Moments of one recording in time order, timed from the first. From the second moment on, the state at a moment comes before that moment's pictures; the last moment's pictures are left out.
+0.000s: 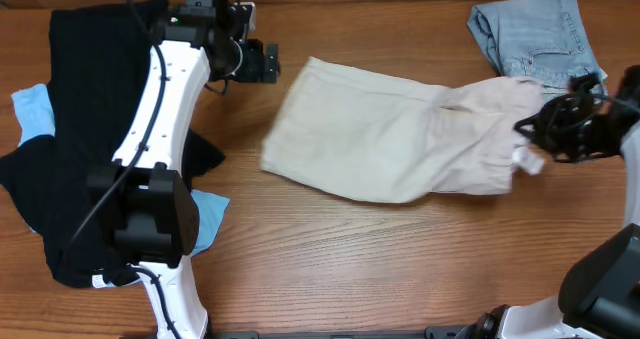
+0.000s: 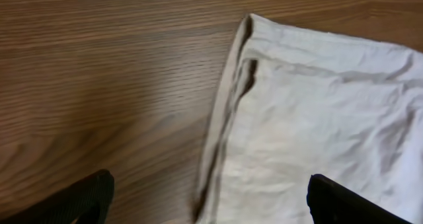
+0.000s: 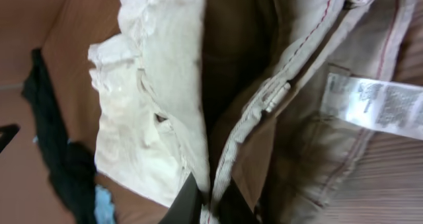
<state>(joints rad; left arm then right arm) -0.14 2.08 1.95 -1.00 0.26 -0.06 -0.48 1.70 1.44 -1.10 -0.63 0.07</state>
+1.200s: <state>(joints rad) -0.28 2.45 1.96 -0.85 0.54 0.19 -0.45 1.72 1.13 -0.81 -0.25 0.16</state>
